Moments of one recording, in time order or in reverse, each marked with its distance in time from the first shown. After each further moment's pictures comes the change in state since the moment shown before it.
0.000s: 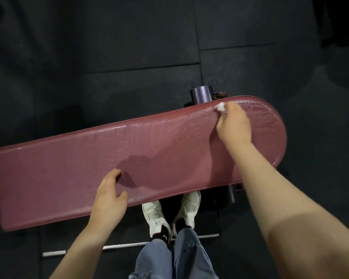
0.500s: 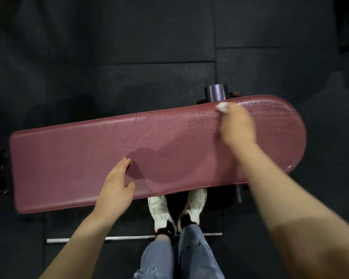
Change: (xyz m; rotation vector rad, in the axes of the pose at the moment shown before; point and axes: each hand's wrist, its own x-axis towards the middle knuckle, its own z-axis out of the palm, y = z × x) left_hand 0.010 -0.025 -0.026 0.060 -0.051 0.070; right_hand -0.019 -0.039 0.019 -0.042 -0.062 -0.123
